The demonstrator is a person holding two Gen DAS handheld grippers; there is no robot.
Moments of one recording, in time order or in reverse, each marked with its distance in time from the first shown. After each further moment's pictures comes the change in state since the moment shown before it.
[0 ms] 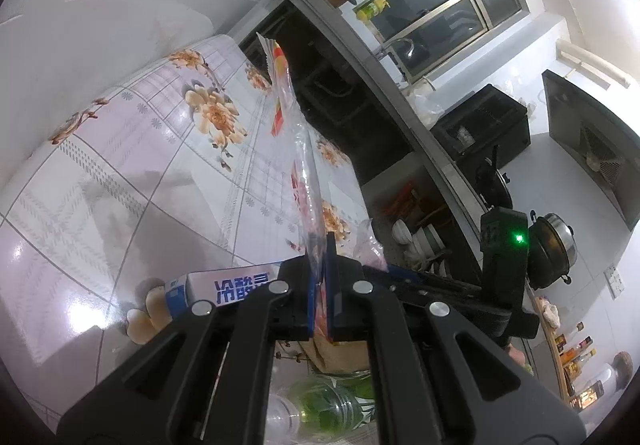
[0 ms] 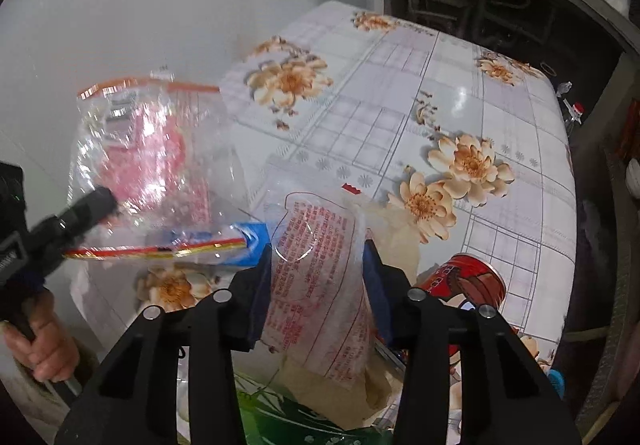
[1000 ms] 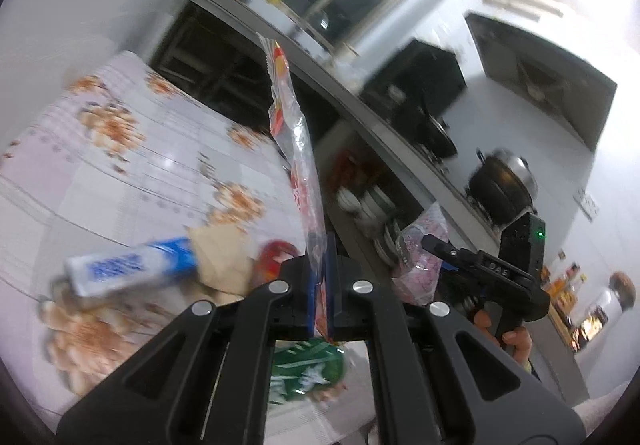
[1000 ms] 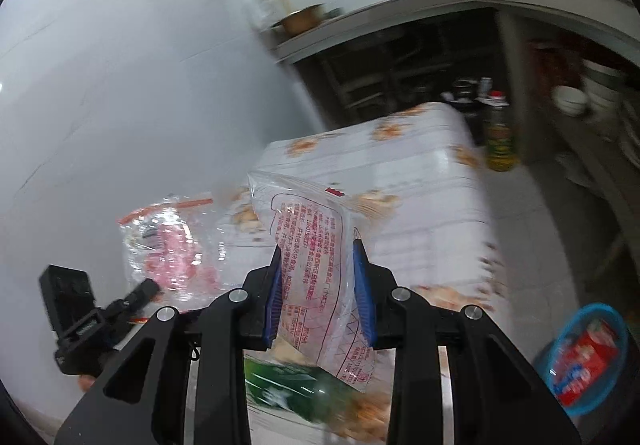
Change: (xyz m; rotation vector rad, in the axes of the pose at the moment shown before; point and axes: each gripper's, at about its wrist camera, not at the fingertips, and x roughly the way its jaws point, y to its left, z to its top) left arm 0.011 -0.104 -0.038 0.247 0.092 -0.182; right arm -0.172 -0.119 -0.126 0.412 -0.455 -0.002
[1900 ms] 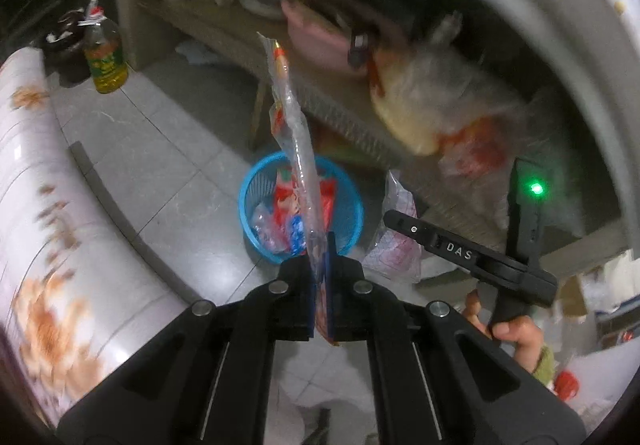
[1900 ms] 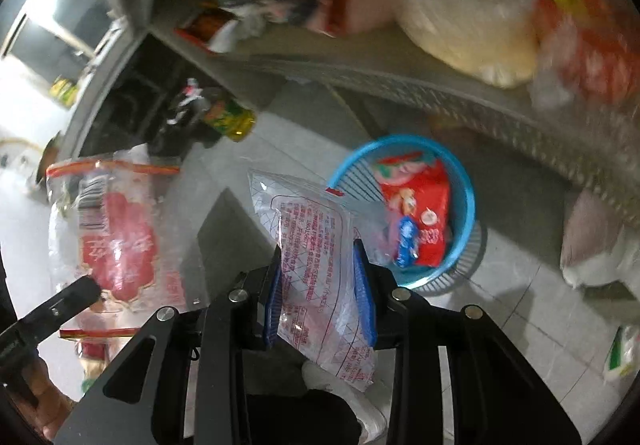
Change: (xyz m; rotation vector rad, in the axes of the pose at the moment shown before) left arm 0.377 -0.243 -0.207 0.599 0.918 -0.054; right arm -0.092 -0.350 -0.190 0.788 -0.038 -0.474
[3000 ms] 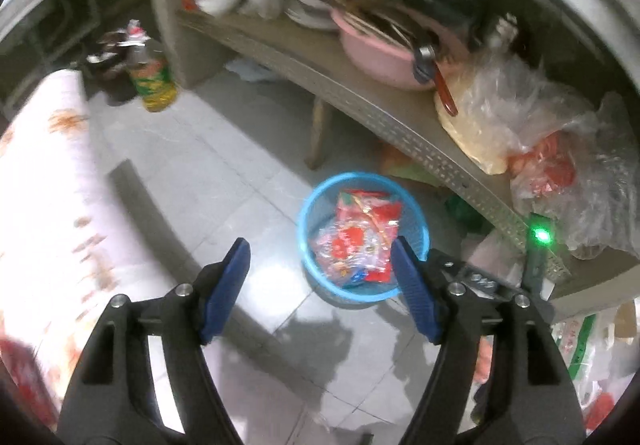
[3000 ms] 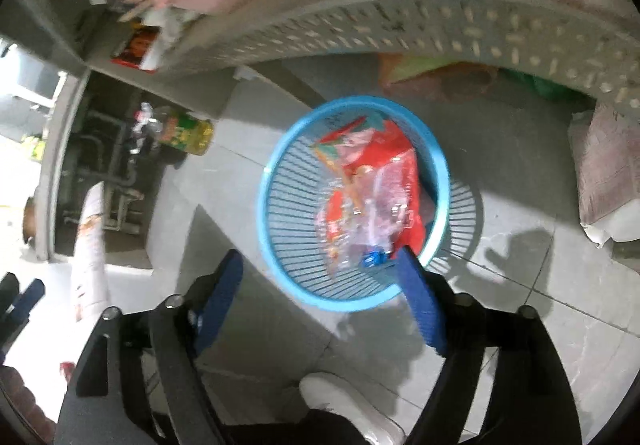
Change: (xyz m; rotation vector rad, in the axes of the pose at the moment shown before) left arm -0.004 0.017 0.011 -0.029 -0.091 0.233; right arm 0.054 -0.056 -0.018 0.153 -0.001 0.043
